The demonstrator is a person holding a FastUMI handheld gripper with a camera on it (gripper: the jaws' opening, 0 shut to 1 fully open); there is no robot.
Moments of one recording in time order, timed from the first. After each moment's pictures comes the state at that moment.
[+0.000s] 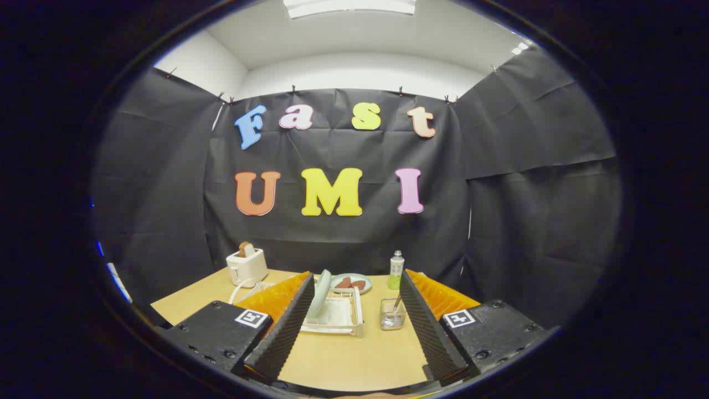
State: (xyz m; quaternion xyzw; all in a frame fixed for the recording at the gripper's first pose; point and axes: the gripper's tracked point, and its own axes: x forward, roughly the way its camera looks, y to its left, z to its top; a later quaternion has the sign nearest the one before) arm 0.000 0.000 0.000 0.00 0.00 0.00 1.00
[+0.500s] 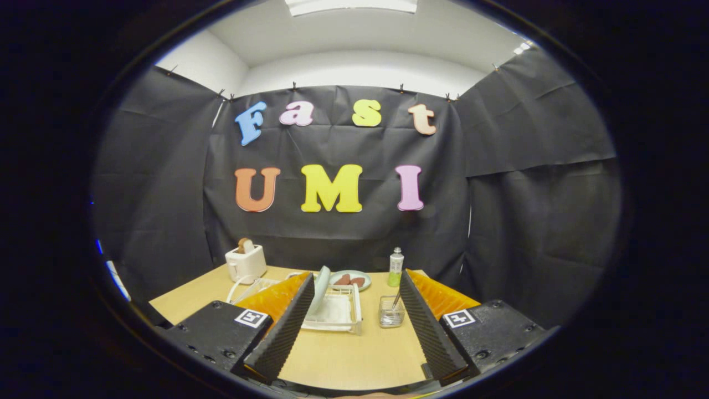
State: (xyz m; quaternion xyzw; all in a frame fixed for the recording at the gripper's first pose) arm 0.002 0.002 -0.007 0.00 0.01 0.01 1.00
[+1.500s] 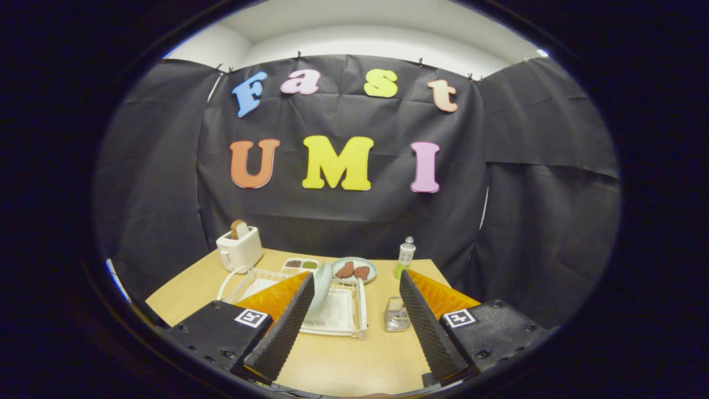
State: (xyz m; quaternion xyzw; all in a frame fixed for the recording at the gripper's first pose) arm 0.129 0.040 0.026 -0.05 0.12 0.02 0.99
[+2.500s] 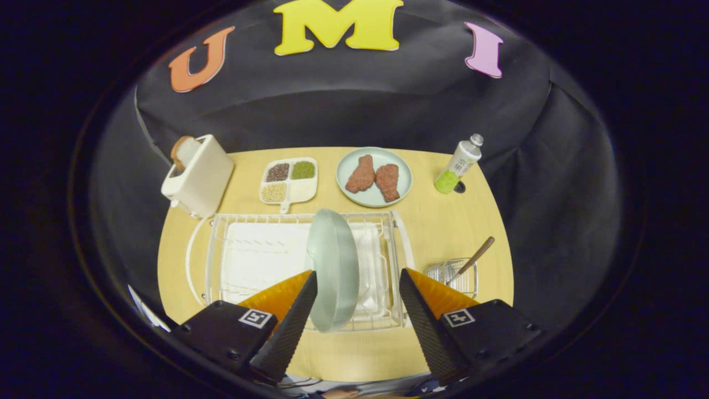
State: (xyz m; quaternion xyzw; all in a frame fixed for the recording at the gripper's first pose) arm 0.342 0.093 -0.081 -0.04 0.52 -0.03 0.86
